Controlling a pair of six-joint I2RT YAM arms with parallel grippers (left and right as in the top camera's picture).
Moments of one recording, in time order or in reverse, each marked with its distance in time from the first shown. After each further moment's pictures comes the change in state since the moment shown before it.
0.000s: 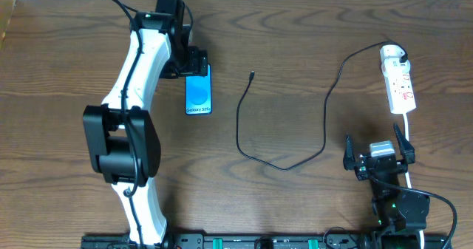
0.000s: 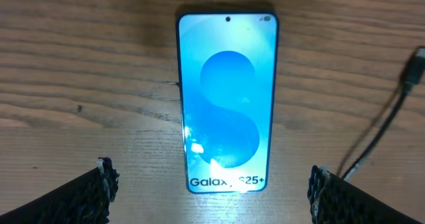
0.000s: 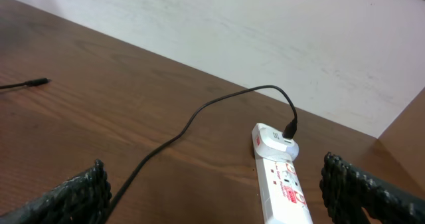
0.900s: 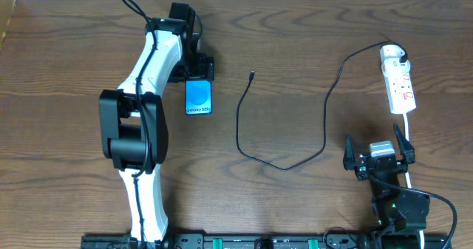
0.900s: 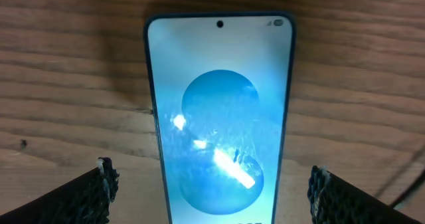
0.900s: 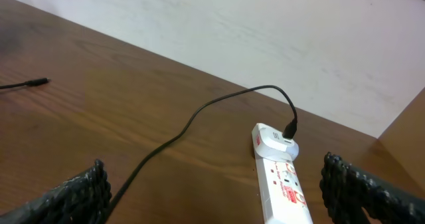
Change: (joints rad) left arm -0.023 0.116 0.000 0.064 -0.007 -0.007; right arm 0.000 0.000 0.000 0.000 0.000 0.000
